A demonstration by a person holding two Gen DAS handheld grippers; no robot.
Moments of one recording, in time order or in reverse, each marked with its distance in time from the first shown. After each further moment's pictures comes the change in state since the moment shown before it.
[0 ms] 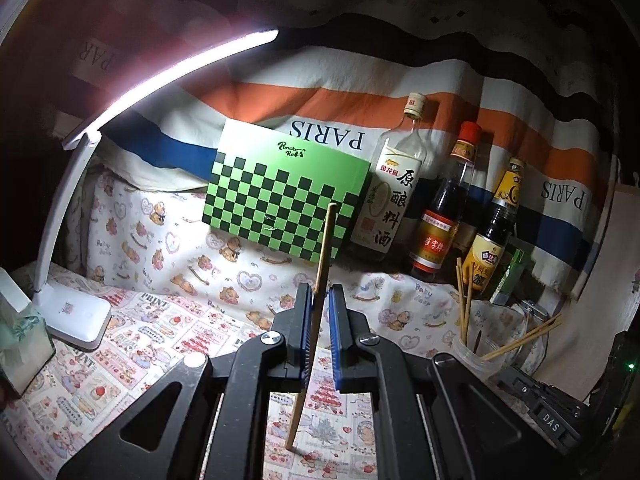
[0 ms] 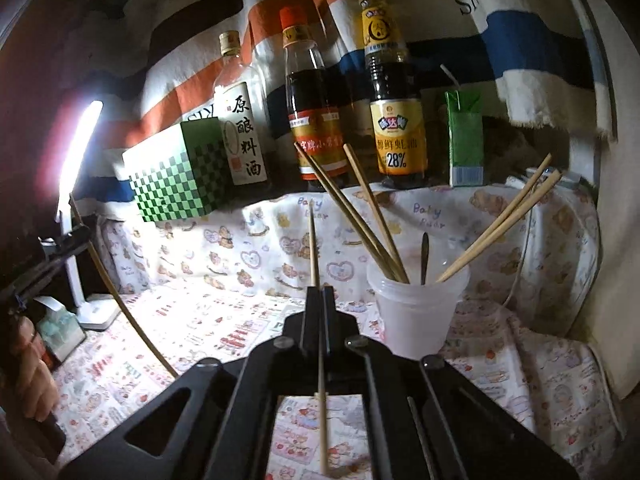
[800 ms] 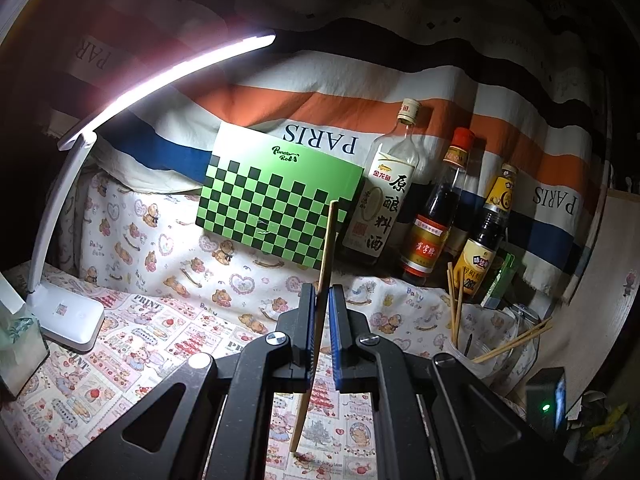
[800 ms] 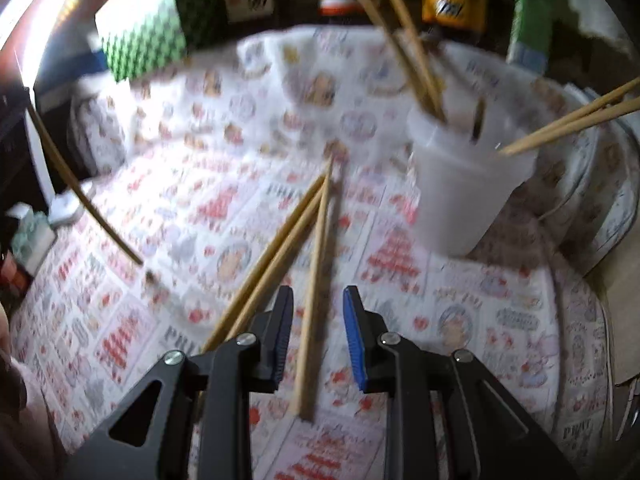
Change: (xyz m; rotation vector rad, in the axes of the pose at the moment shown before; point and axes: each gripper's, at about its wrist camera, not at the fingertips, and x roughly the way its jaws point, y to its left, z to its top) left arm -0.002 0.002 0.002 -0.008 -0.006 -0.033; right arm 0.068 0.018 -0.042 -0.103 0.526 -0.051
